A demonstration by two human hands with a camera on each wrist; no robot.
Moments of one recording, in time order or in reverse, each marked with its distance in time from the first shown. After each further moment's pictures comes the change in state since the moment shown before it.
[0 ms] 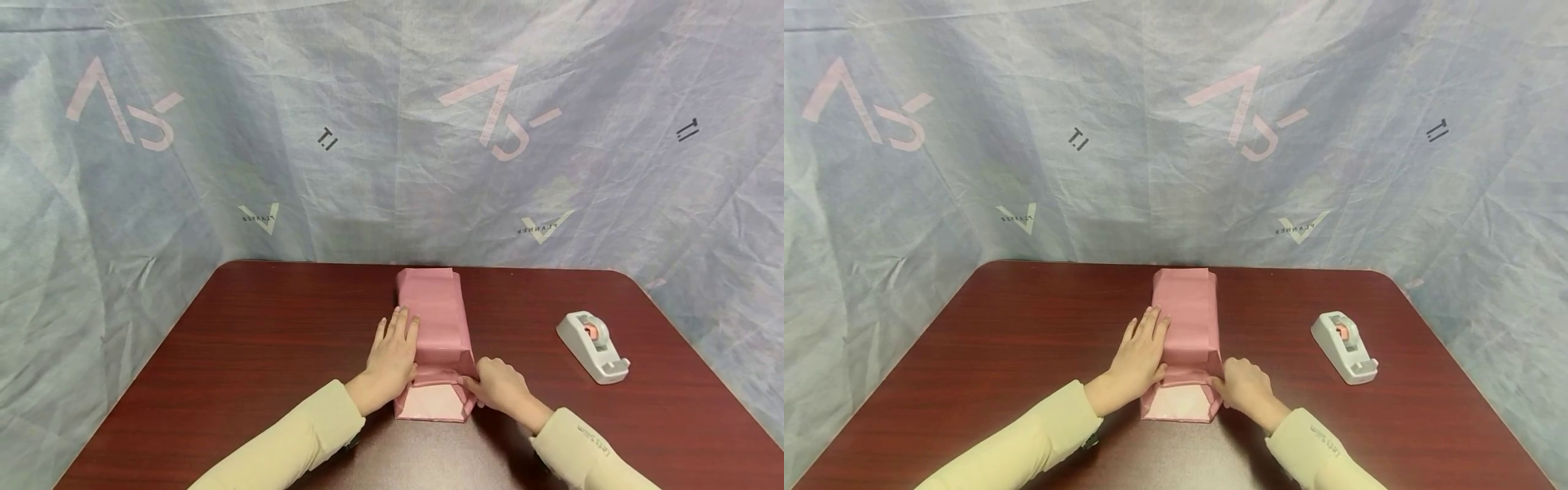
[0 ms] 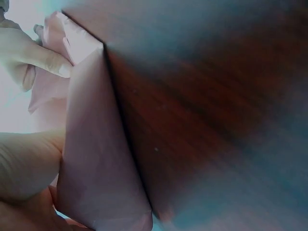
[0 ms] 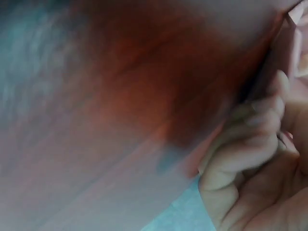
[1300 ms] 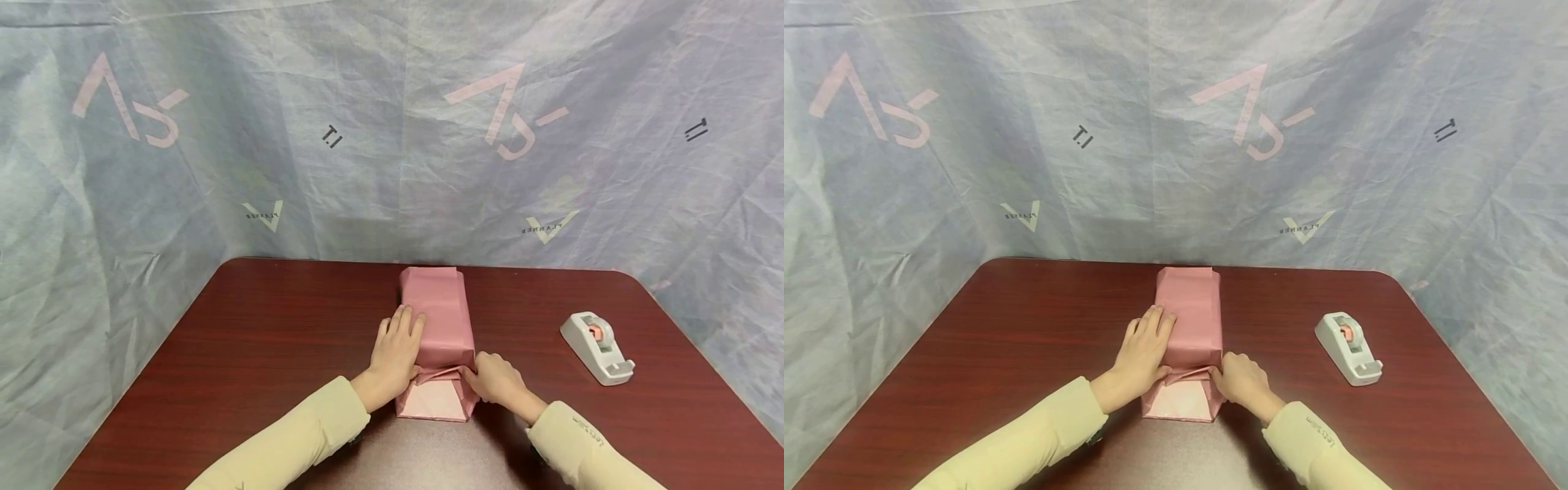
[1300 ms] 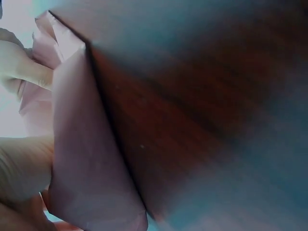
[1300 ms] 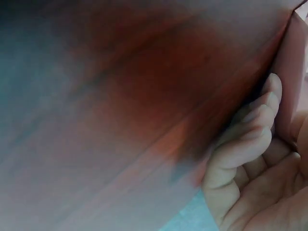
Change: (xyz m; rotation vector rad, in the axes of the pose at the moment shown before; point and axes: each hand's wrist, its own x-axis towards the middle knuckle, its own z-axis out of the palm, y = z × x) left_hand 0.003 -0.001 0.003 0.113 0.061 0.020; right_hand 0.009 -0.003 0.001 0.098 -0.013 -0.015
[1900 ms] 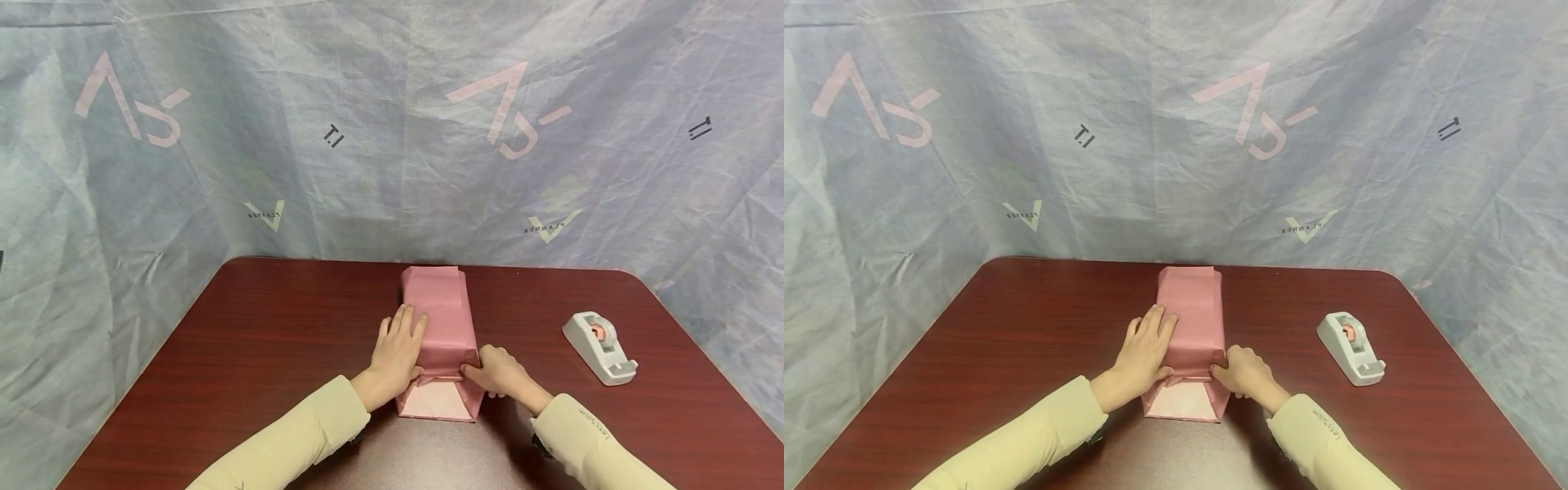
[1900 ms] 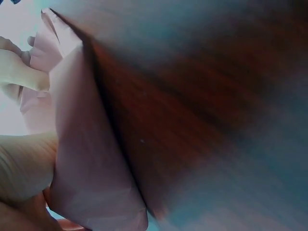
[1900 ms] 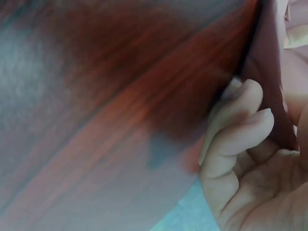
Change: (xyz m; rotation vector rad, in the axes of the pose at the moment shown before) left_hand -0.001 -0.002 0.000 -0.015 -0.008 0.010; right_hand 0.008 0.001 -0.009 0.090 -0.062 0.019
